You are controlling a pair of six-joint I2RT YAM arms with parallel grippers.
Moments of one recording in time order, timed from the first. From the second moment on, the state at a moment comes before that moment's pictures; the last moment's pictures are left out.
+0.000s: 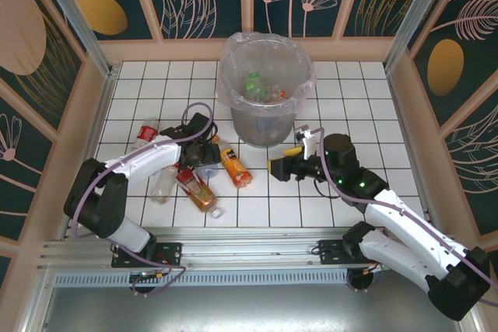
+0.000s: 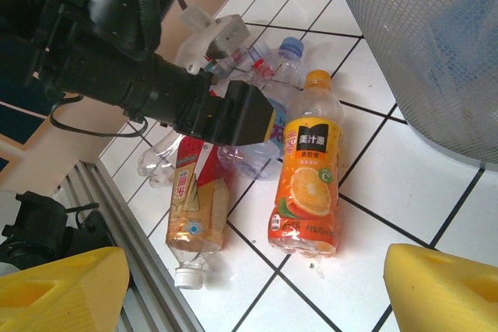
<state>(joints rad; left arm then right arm) -0.53 1.57 0.97 -0.65 -0.08 -0.71 0.65 0.82 0.62 -0.22 -0.41 0.42</state>
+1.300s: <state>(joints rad) -0.52 1.38 1.45 -0.87 -0.26 -0.52 0.65 0.39 0.57 -0.20 -0.38 0.41</state>
